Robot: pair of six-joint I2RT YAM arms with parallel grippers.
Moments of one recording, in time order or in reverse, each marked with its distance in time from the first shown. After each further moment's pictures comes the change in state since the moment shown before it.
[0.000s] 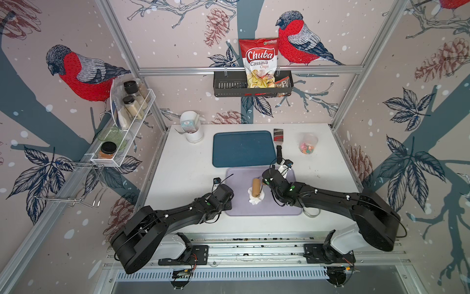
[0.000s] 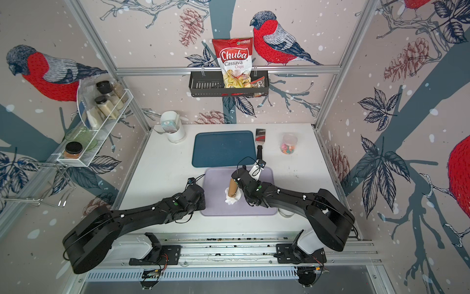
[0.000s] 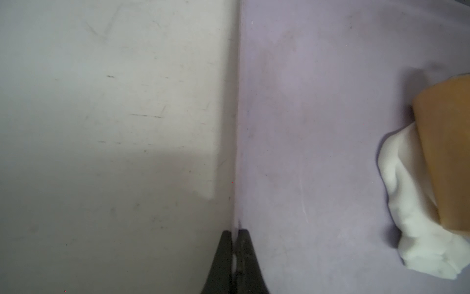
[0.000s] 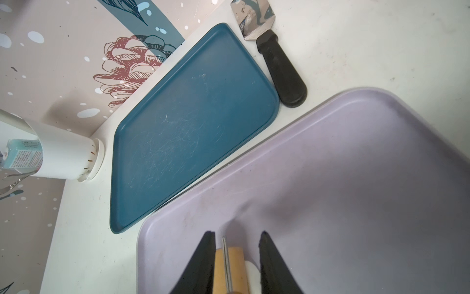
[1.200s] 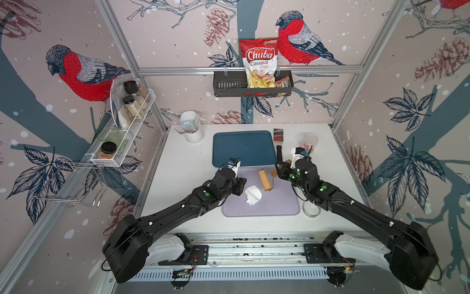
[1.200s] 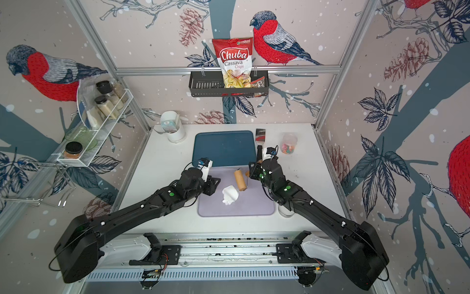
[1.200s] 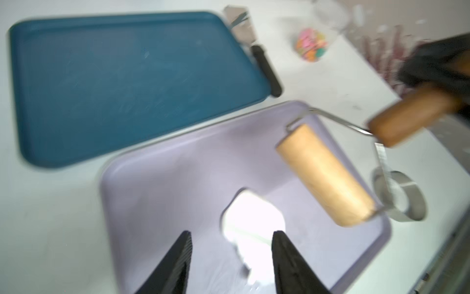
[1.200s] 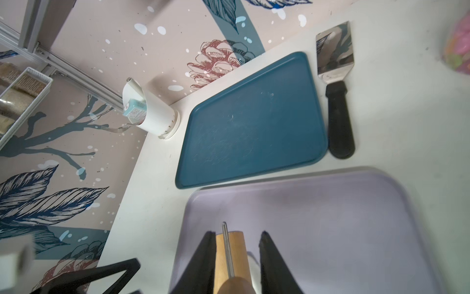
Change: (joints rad) left arm -0.015 -0.119 0.227 -0.012 0.062 0.359; right arm -0.188 -0.371 -0.112 0.089 -0.438 -0.391
